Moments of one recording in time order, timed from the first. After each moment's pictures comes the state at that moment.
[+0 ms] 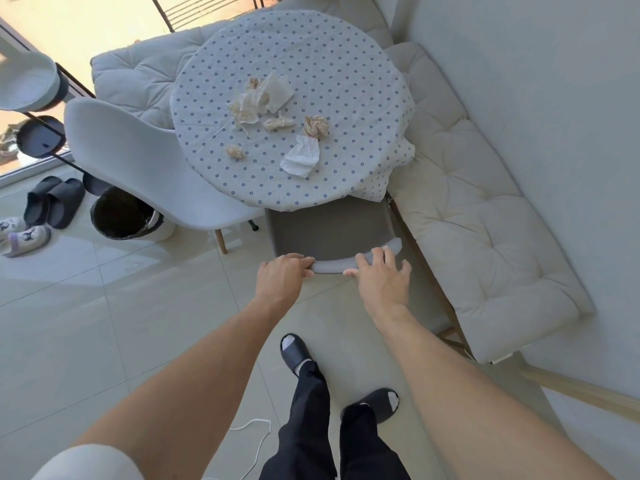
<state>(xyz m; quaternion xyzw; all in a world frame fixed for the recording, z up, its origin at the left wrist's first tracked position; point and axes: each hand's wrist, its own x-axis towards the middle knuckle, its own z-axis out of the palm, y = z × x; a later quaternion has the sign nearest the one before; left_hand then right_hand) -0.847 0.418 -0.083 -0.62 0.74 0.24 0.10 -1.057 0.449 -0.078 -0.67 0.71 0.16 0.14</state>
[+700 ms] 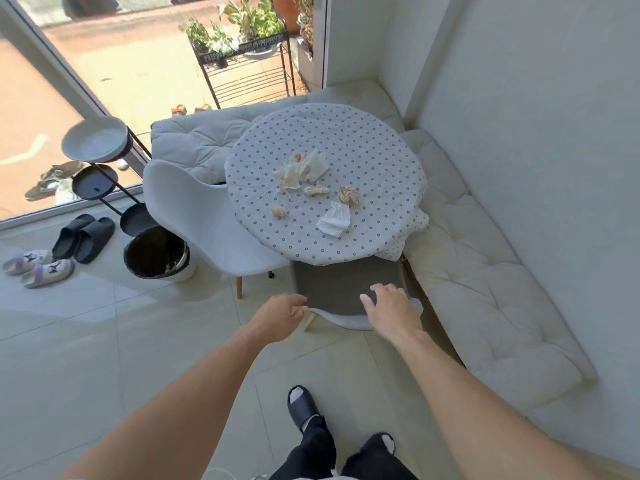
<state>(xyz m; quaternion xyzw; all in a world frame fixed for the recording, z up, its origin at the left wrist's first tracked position) -0.734 0.399 -0.025 -0.61 0.68 0.40 0.04 -1.000 0.404 -0.005 -0.63 0.73 0.08 0.25</state>
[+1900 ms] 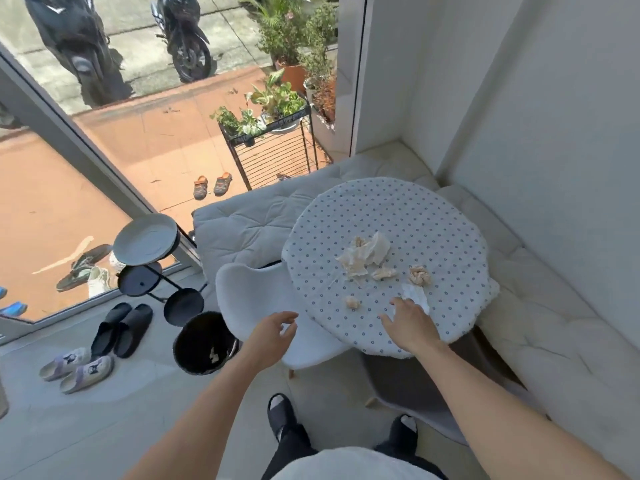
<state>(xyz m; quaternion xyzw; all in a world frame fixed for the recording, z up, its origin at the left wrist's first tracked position) -0.480 0.176 0.032 -0.65 0.61 0.45 -0.04 -0.807 0.185 0.029 -0.58 0.76 0.04 0.29</state>
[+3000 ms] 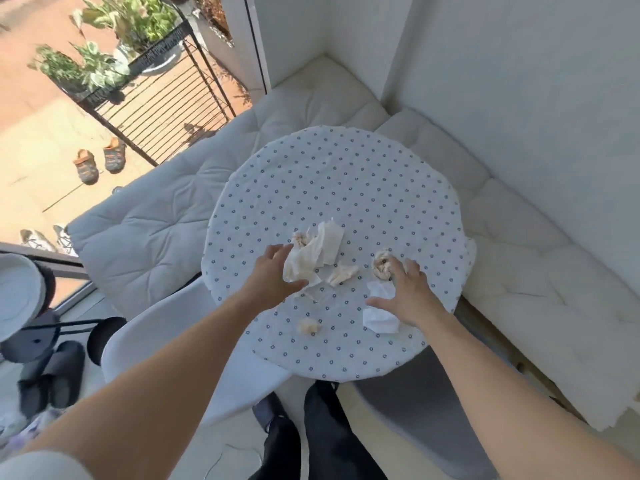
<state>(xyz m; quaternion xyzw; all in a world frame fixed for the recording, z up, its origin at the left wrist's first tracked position) -0.649 -0.088 -0.081 -0.51 0.75 0.40 0.09 -0.931 0.059 -0.066 -0.45 0.81 0.02 0.39</state>
